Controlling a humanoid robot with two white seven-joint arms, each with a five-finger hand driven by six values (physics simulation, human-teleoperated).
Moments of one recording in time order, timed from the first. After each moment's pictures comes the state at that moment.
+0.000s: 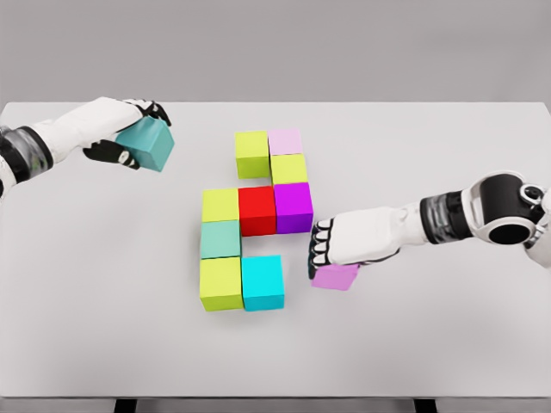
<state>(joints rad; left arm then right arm) -0.58 0.72 -0.47 -1.51 -0.37 -0.18 -0.48 -0.89 -0.82 1.14 -1.68 0.38 -0.61 0.57</state>
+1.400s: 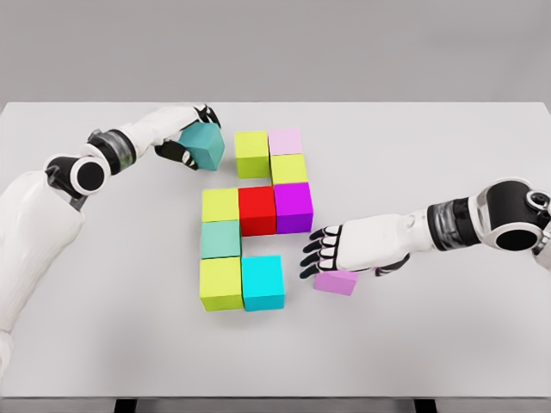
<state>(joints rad) -0.71 0.38 -0.54 -1.10 -0.47 -0.16 -0.40 -0.90 -0.86 1.18 -1.68 0.36 -0.61 0.56</state>
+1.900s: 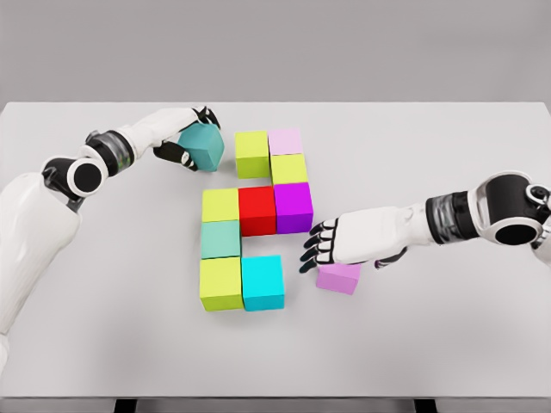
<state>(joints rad) -0.70 0.39 -0.54 -1.12 -0.46 -0.16 -0.40 -0.92 -0.85 1.18 -1.67 0.38 -0.61 0.54</state>
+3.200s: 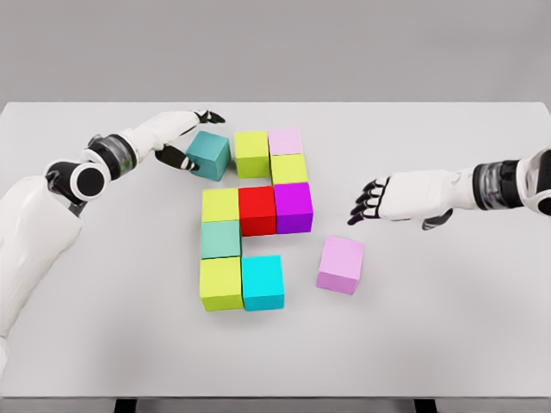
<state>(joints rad) -0.69 0.40 -0.56 -1.12 -0.46 -0.16 -0.38 -0.92 -0.91 1.08 -1.54 0.45 -0.61 0.56</state>
